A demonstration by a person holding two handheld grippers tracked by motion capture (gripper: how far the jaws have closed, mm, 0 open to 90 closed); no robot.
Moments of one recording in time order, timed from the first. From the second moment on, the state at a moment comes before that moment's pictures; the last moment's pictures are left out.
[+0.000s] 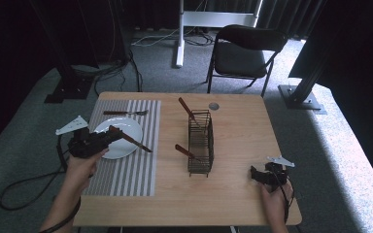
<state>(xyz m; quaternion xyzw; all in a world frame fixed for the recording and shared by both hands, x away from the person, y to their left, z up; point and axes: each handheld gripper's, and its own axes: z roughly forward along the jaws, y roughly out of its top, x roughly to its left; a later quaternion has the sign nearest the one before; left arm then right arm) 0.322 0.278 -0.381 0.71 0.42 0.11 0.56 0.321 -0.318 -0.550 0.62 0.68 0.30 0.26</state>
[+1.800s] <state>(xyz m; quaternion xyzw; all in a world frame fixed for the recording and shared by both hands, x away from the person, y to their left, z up) 0.295 0.309 -0.447 0.68 0.50 0.09 0.52 0.321 -0.318 -0.550 0.62 0.68 0.30 0.26</state>
